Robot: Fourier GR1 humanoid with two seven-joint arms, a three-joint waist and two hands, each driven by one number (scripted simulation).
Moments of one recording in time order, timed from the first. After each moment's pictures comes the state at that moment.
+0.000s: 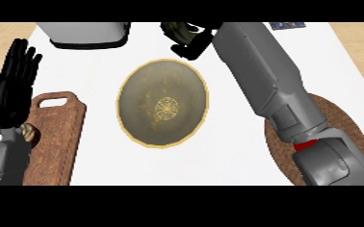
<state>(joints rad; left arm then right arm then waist) -0.24 0.30 0.25 -1.46 0.13 0.00 -0.03 -1.34 -0.06 -0.03 -0.46 0.88 0.46 -0.59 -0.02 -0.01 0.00</state>
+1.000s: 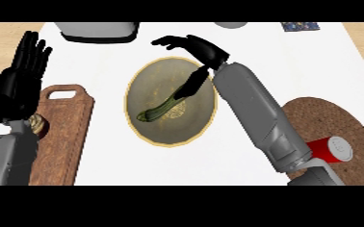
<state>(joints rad) -0.30 0.29 0.23 -1.45 0.12 -0.01 -0.02 -1.05 0.00 0.12 -0.58 0.39 0.28 -0.37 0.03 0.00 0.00</state>
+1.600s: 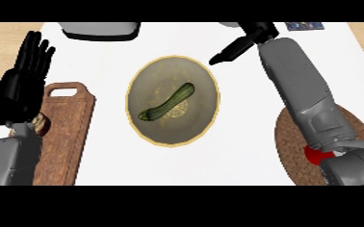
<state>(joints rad) -0.28 0.27 0.21 -1.50 0.11 0.00 -0.01 -1.15 -0.19 -0.14 -0.39 0.22 0.29 -0.40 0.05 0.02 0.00</state>
